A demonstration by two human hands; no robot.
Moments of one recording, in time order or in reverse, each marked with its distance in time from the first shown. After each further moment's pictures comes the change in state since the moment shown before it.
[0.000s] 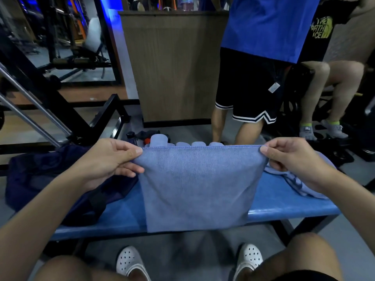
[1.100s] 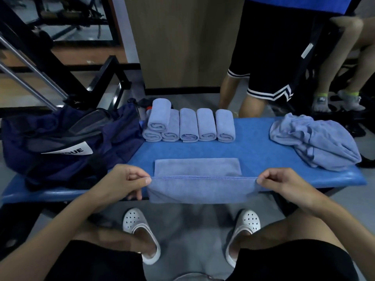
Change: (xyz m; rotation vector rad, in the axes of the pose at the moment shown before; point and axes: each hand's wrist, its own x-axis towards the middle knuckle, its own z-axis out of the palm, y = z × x) left_hand -0.018 -0.146 0.010 0.344 -0.142 -0.074; right_hand -0.049 0.116 0.039 -0.116 -0.261 0.266
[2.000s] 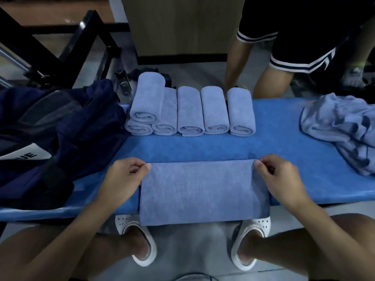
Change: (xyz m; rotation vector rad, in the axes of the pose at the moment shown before) left_hand 0.121 -0.049 0.036 0.158 0.338 -0.079; right_hand 0.132 0.059 0.048 -0.392 0.410 -0.023
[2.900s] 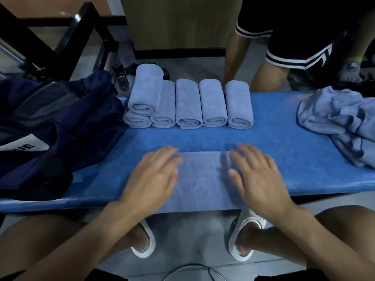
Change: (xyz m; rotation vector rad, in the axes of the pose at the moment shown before) left_hand -0.026 0.012 0.042 0.553 0.067 0.778; right_hand -0.039 -0.021 0.019 -0.550 0.012 -0.510
